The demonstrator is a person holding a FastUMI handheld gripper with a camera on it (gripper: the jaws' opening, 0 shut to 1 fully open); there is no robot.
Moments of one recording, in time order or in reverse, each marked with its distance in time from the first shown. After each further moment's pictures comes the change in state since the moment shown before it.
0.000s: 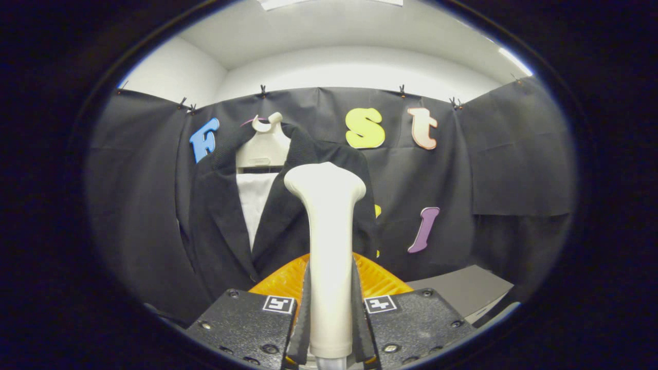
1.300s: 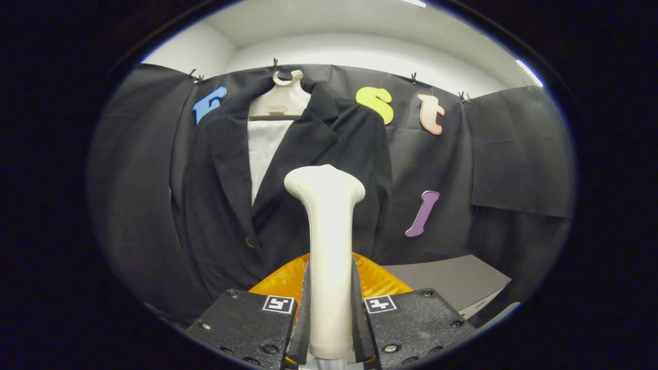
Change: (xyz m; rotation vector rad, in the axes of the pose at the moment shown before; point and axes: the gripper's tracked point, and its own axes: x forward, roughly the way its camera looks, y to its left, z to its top) arm 0.004 0.013 -0.093 -0.074 0.130 -0.035
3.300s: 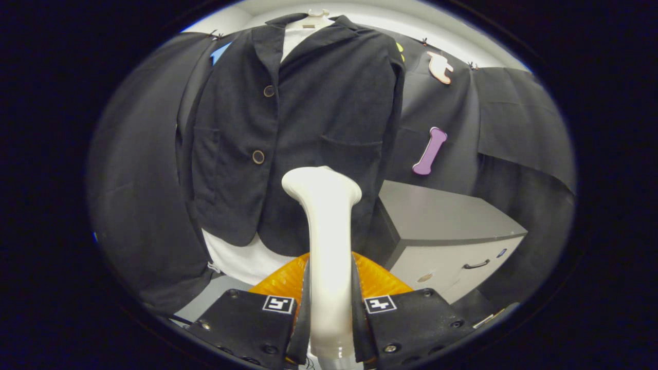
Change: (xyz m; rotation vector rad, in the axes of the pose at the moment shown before) arm -0.013 0.017 -0.236 -0.048 0.274 0.009
